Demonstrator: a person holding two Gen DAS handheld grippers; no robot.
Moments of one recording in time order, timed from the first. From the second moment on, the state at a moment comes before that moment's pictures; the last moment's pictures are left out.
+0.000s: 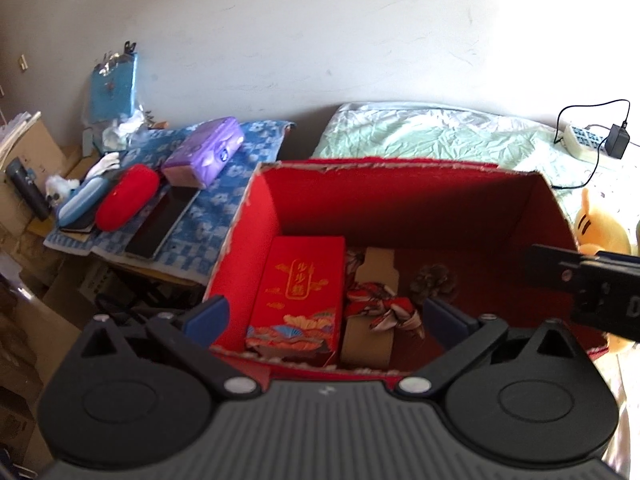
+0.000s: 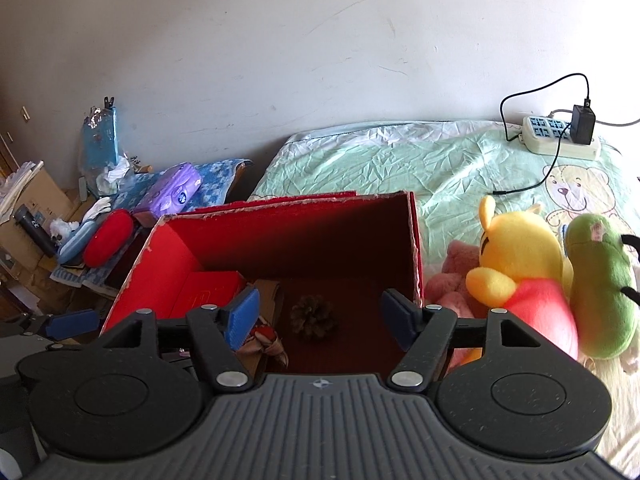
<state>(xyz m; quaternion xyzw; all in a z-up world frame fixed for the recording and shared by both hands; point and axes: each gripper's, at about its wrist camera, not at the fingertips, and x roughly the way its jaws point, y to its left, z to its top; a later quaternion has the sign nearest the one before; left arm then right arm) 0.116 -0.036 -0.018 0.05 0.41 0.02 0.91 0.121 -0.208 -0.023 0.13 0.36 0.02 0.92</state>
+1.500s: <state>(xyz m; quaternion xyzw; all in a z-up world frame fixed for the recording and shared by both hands) -0.010 0.013 -0.116 0.00 0.53 -0.18 0.83 0.067 -0.176 -0.112 0.10 0.53 0.22 0.81</state>
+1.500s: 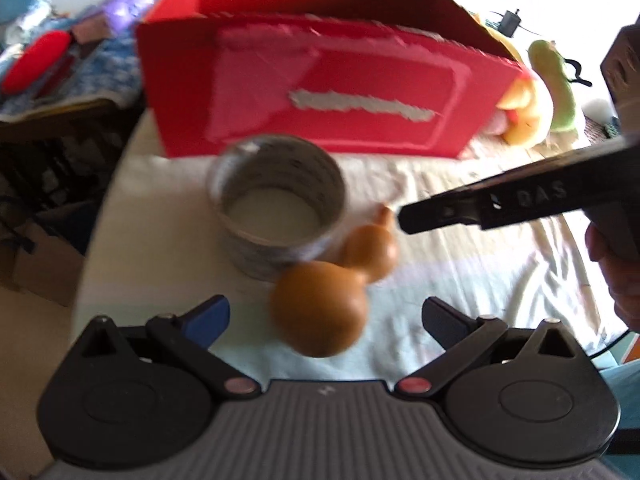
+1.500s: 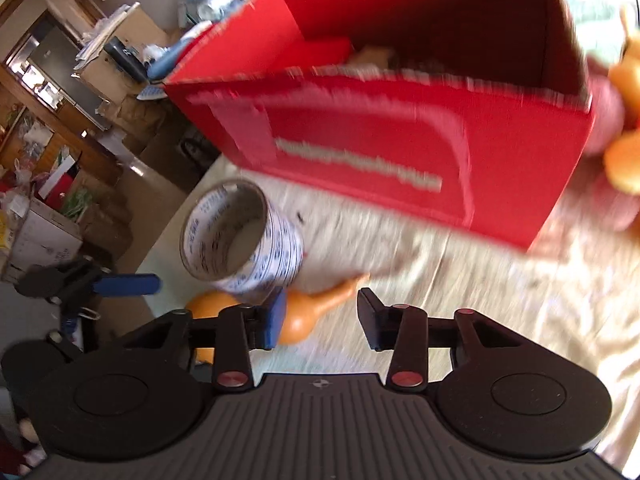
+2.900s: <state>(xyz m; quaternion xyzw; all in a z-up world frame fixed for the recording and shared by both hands) -0.001 -0.093 -0.141 0.10 0.53 -0.33 0.77 0.040 -0.251 -0.123 0.22 0.60 0.16 0.76</state>
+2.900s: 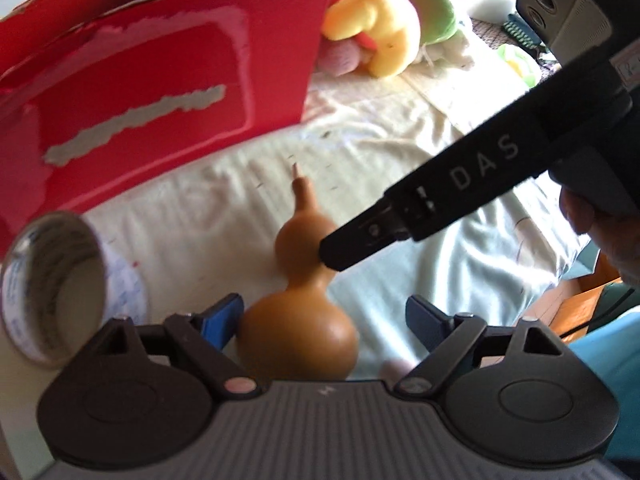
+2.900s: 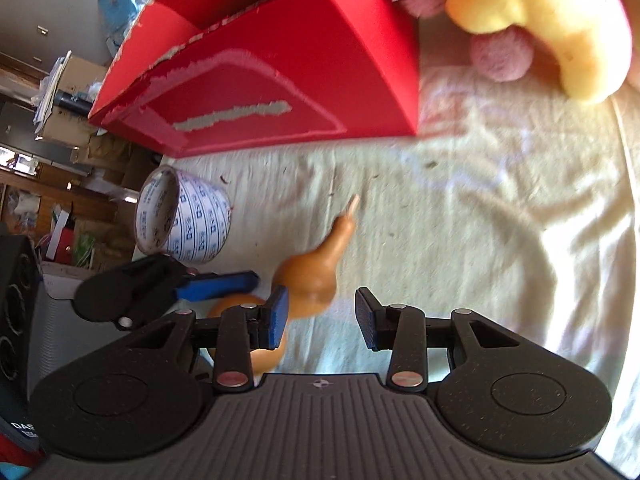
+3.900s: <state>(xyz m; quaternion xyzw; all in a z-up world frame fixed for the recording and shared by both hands) 0.011 -0.122 -0.151 0.13 0.49 -0.31 0.81 0.065 -0.227 -0.134 0.21 0.60 0.17 0.75</state>
